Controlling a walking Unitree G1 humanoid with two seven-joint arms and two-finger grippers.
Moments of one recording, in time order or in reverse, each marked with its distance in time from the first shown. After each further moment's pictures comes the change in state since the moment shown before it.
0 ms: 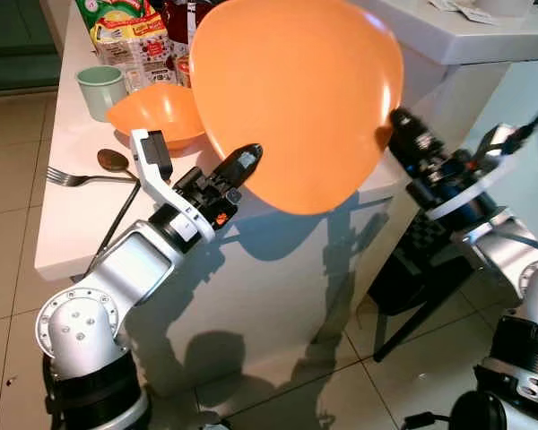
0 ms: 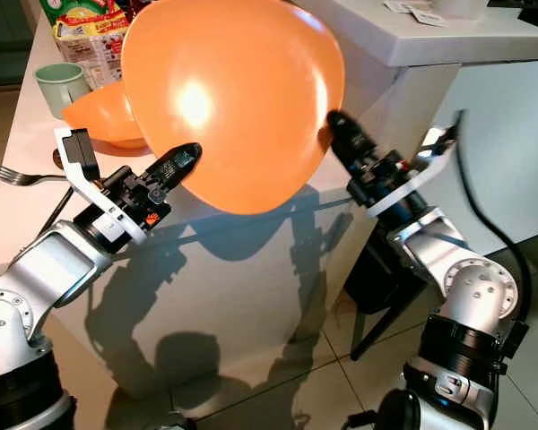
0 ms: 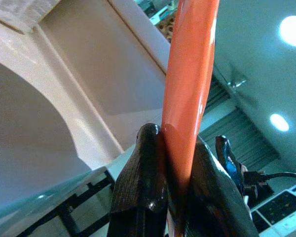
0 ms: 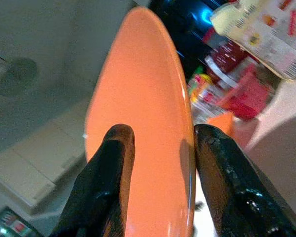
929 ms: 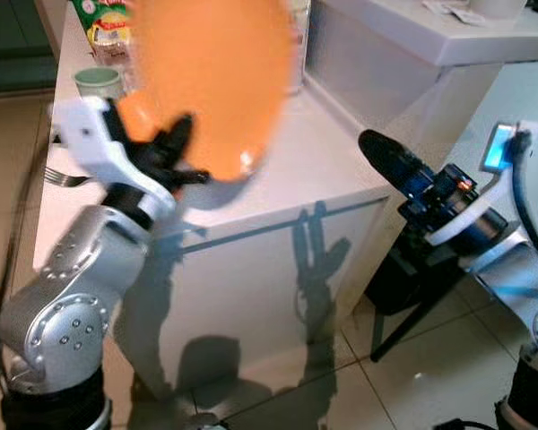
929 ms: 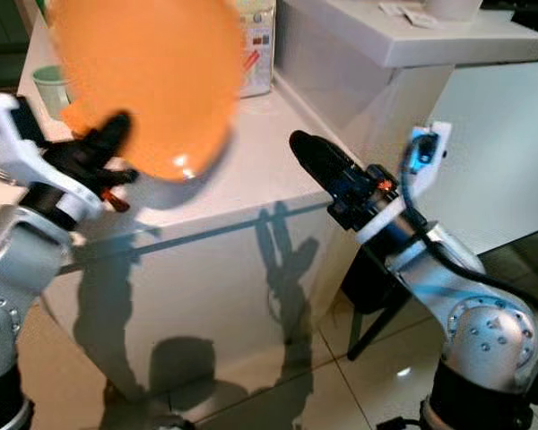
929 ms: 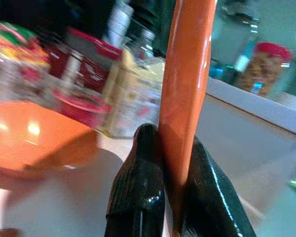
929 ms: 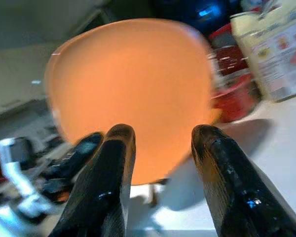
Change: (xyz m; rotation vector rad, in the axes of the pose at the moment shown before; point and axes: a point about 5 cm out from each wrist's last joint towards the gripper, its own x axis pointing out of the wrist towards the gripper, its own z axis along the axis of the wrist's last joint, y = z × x) left arm -0.017 -0.007 0.041 0.640 -0.271 0.348; right arm -0.008 0.057 -0.025 -0.417 0.094 -0.030
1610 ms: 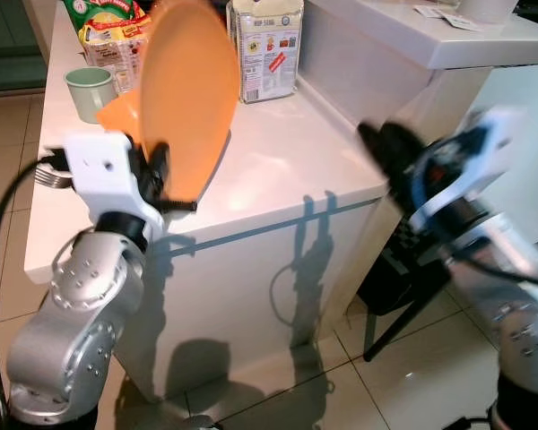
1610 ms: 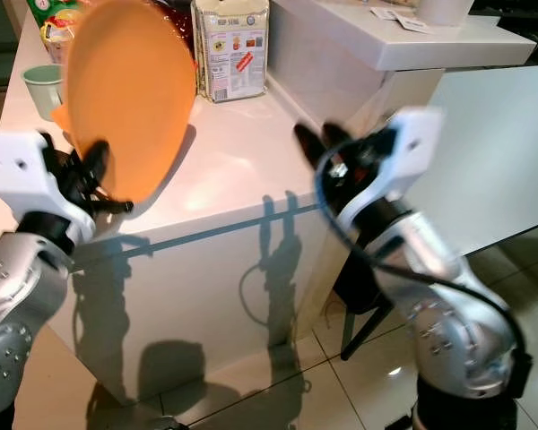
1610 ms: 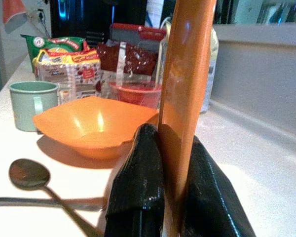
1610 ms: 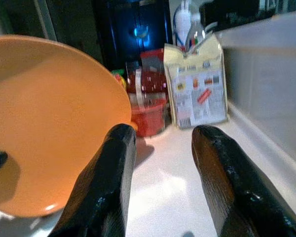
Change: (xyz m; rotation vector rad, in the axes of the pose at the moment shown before) left arm -0.017 0.012 -0.025 0.338 0.075 0.177; right arm 0.015 0.004 -0.009 -0.414 -0.007 -0.253
